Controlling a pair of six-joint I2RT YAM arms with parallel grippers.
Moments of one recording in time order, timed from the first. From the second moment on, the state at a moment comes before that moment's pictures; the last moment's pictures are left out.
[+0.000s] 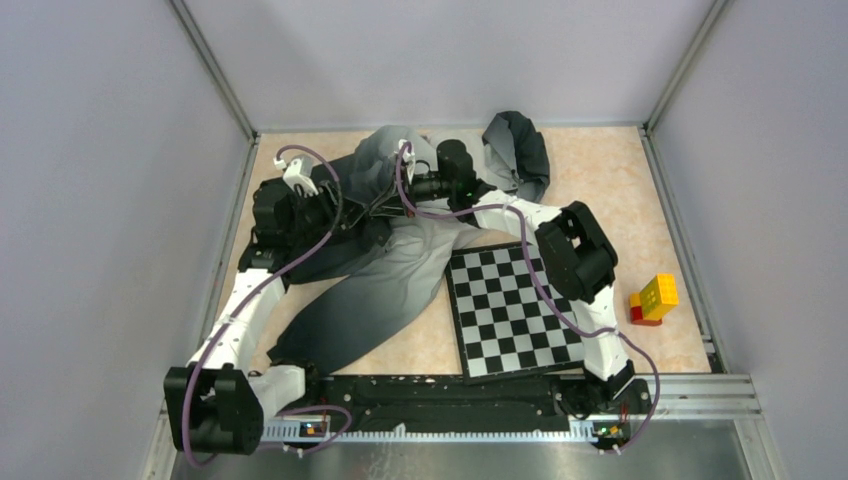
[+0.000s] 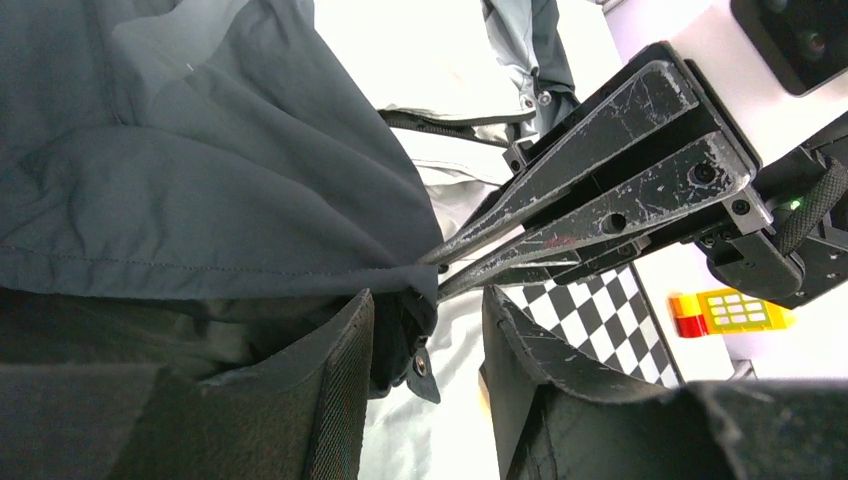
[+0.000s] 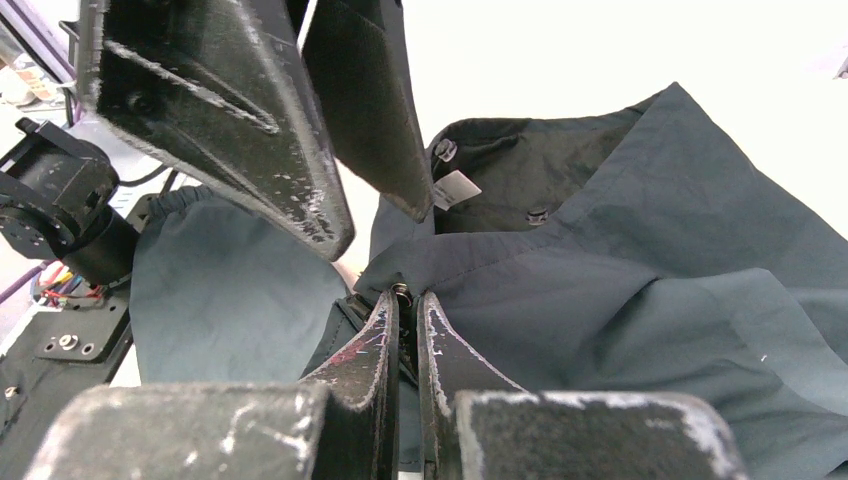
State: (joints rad) left arm -0.04 1.08 0.77 0.02 0.53 -0.49; right arm 0.69 2.14 1.58 0.49 -1.02 0.06
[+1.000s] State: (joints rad) left arm 0.04 1.28 0.85 -0.02 0.93 -0.11; right arm 0.69 2.14 1.57 0.52 -1.03 0.06
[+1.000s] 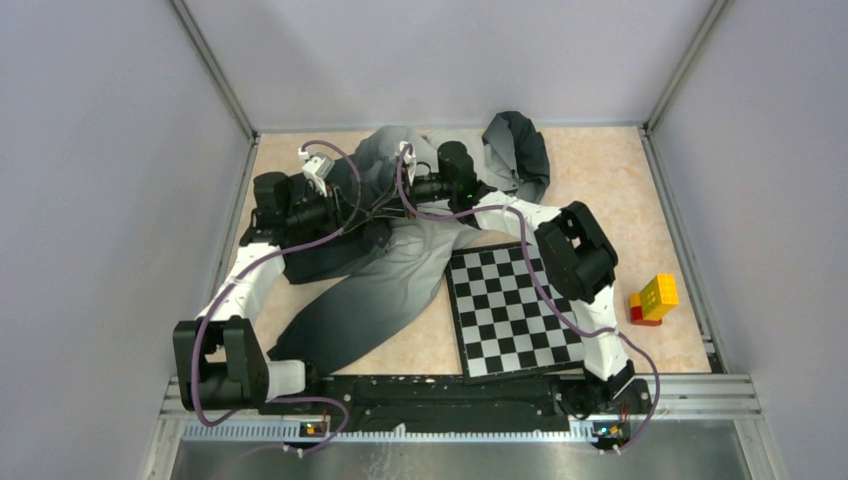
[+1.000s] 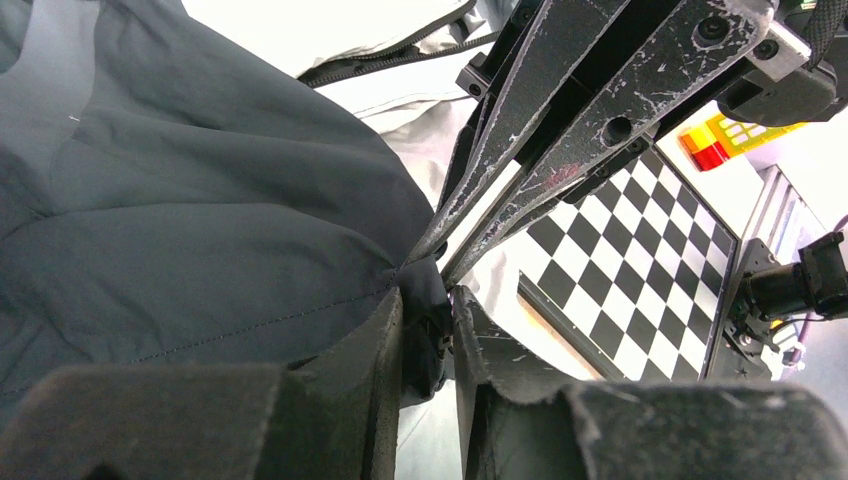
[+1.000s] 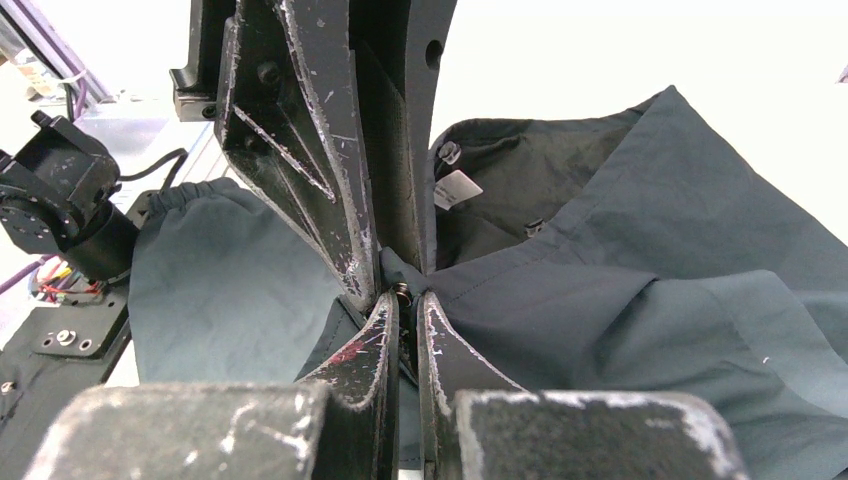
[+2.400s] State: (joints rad) left arm 0.05 1.29 0.83 0.01 0.93 -0.20; right arm 0.67 1.90 1.23 0.70 -0.64 0.61
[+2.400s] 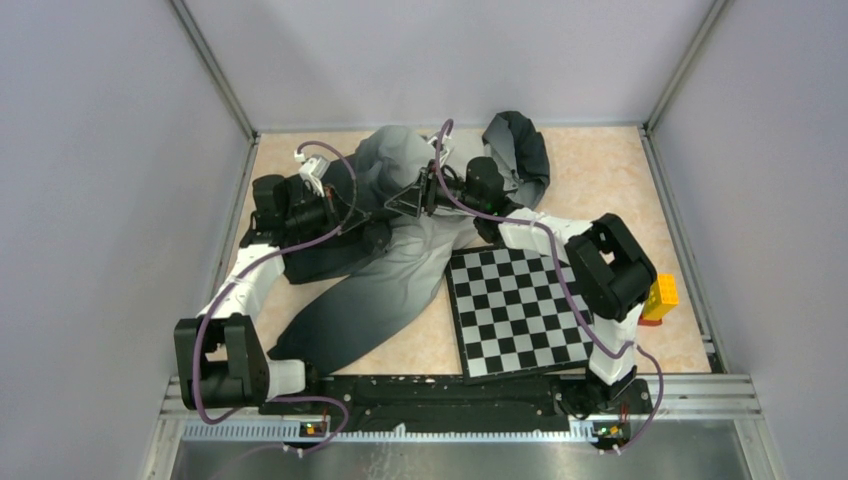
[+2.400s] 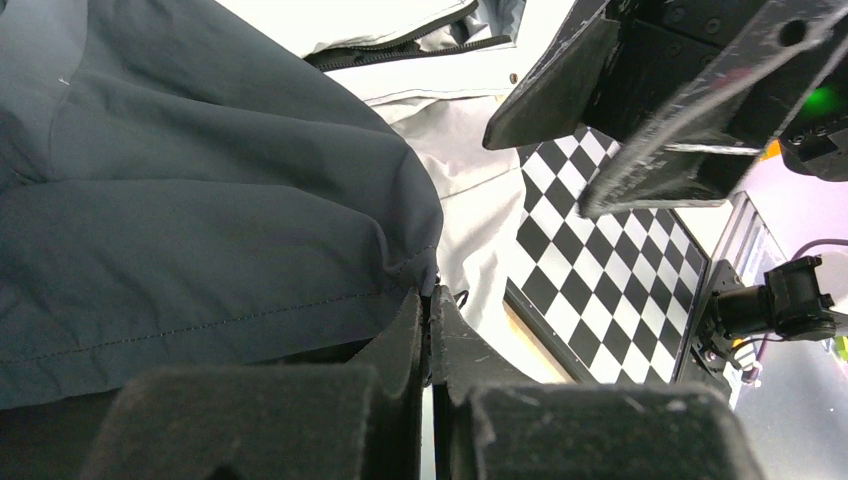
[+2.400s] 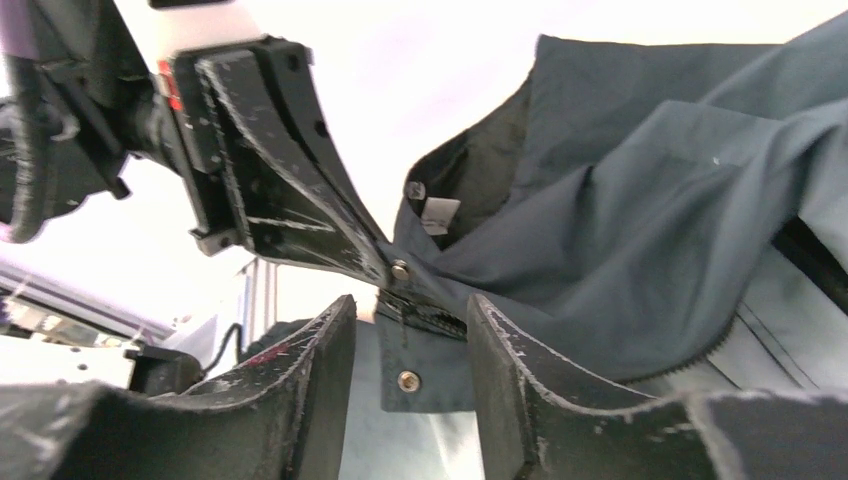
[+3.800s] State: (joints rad) left arm 0.08 1.29 0.79 0.08 0.98 -0.26; right arm 0.74 2.01 1.25 0.67 -0.66 0.57
